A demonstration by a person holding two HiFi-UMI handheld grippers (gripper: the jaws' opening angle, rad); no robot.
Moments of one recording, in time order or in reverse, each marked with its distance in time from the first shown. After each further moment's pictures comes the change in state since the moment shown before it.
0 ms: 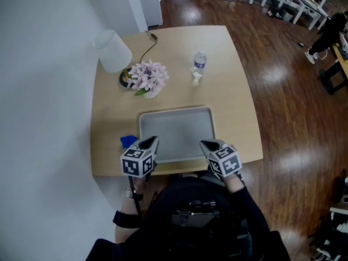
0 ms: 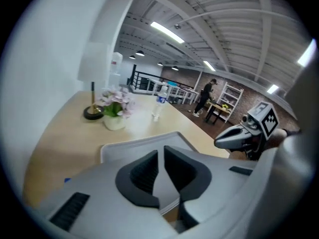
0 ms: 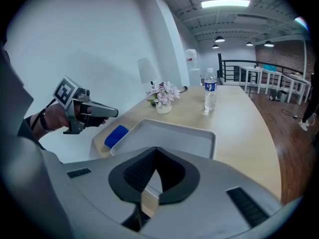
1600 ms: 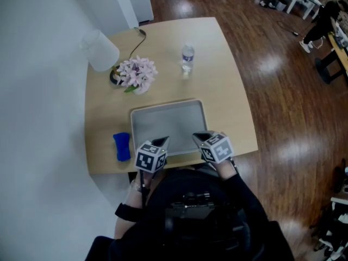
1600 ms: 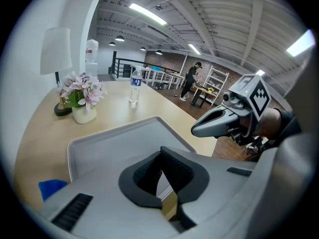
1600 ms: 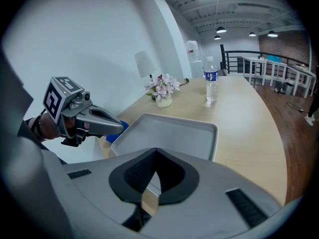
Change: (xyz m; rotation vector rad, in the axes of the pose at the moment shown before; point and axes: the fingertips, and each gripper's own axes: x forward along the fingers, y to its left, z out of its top) left arm 0.051 -0.078 -0.033 0.143 0.171 -0.130; right arm 0.012 -0.016 -0.013 0.023 0.070 0.055
